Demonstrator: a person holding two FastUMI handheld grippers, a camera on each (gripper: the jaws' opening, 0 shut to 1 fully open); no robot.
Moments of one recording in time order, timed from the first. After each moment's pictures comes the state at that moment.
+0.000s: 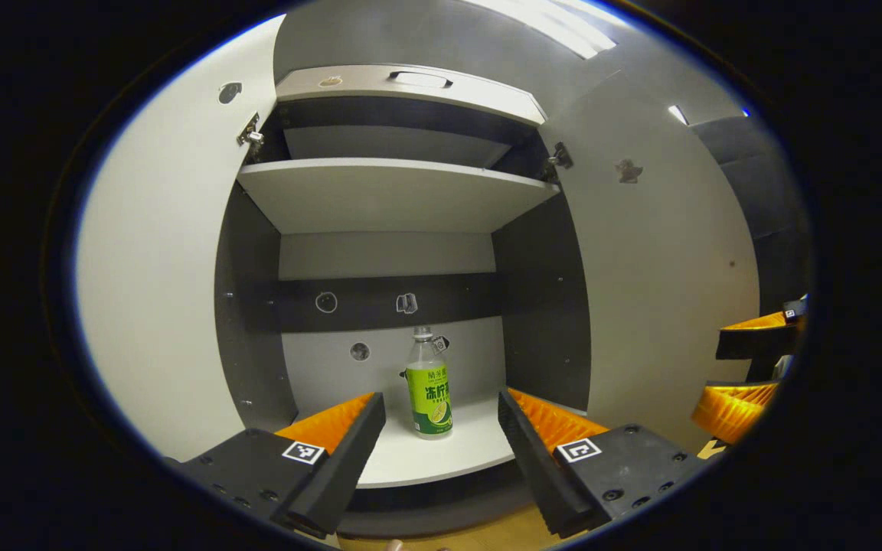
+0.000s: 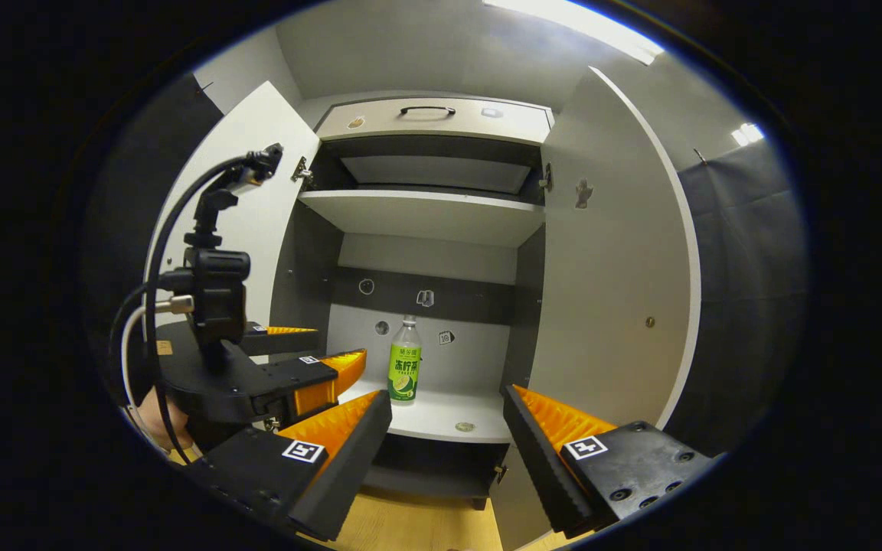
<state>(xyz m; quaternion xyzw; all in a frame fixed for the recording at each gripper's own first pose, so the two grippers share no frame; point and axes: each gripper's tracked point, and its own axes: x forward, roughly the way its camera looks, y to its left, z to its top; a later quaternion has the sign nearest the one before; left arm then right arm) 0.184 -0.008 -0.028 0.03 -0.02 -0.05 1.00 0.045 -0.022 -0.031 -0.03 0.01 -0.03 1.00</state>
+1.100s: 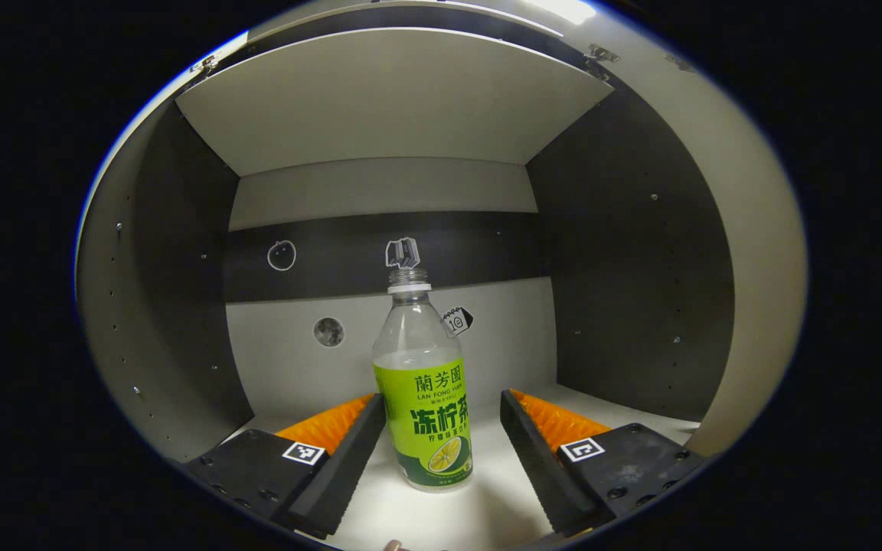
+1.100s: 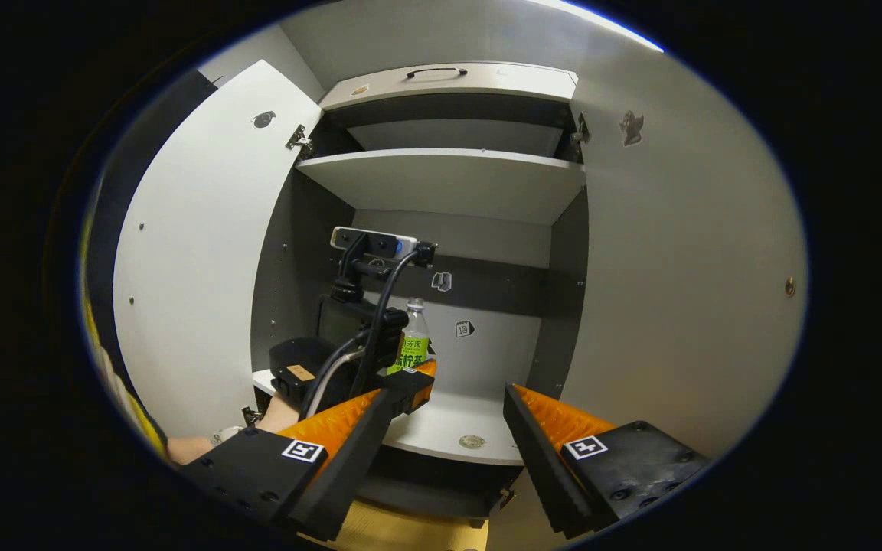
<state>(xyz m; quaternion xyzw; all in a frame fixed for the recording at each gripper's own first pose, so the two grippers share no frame) 0.365 -0.017 -0.095 0.05 0.01 -0.01 1.00 0.128 -0.030 -0.069 -0.04 0.03 0.04 1.00</state>
